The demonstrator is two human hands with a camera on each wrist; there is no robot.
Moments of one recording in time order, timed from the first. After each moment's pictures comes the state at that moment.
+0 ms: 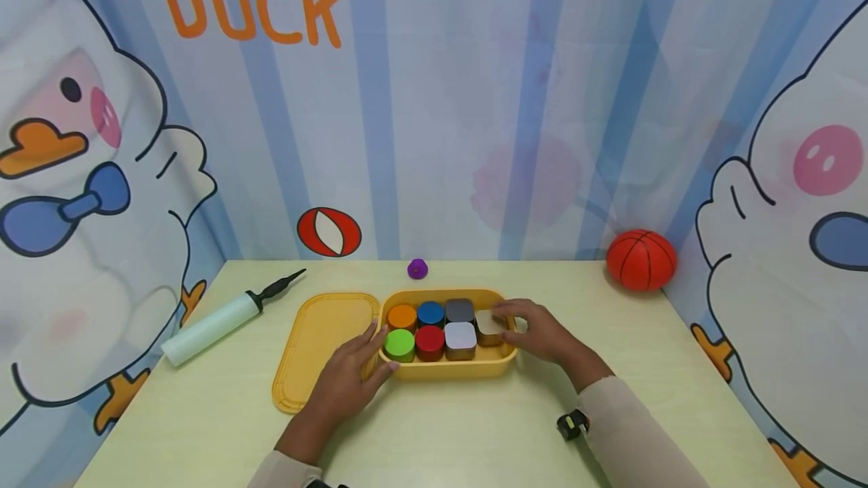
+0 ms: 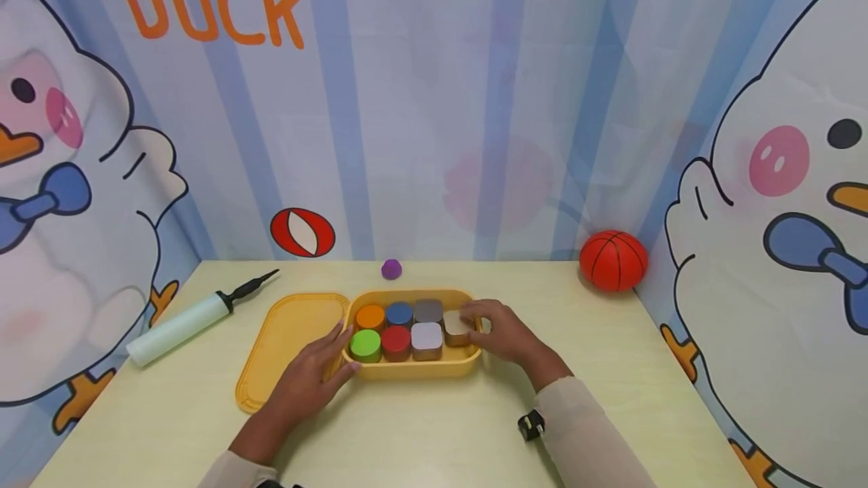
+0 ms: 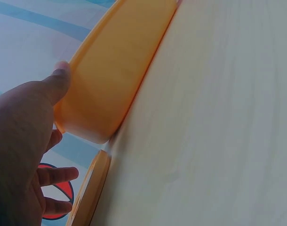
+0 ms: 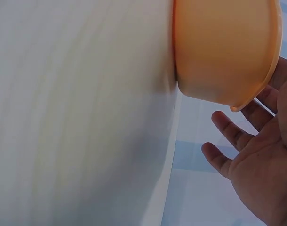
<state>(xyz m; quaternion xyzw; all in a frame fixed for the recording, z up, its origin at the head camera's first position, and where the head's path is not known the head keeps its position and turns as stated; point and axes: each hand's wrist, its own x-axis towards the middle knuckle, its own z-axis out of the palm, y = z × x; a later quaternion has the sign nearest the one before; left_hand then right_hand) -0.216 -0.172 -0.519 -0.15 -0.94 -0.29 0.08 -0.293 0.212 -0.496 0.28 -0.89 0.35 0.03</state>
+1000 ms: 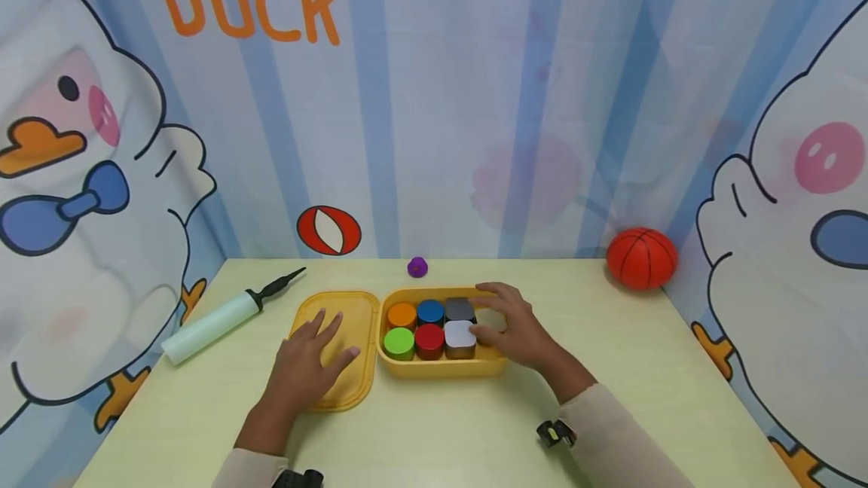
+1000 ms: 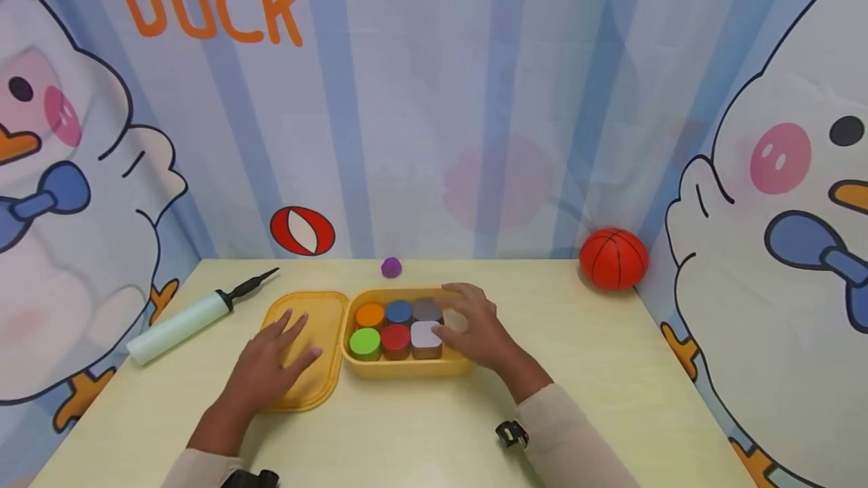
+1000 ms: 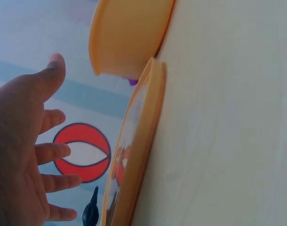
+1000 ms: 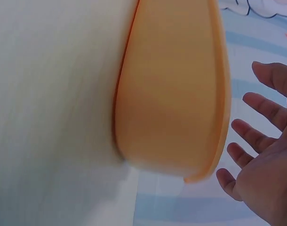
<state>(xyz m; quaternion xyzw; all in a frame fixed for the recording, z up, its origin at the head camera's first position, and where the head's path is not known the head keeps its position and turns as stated) -0.219 -0.227 -0.500 -0.09 -0.97 -0.21 0.09 -0.262 0.162 -0.470 0.26 -0.87 0.40 0.09</state>
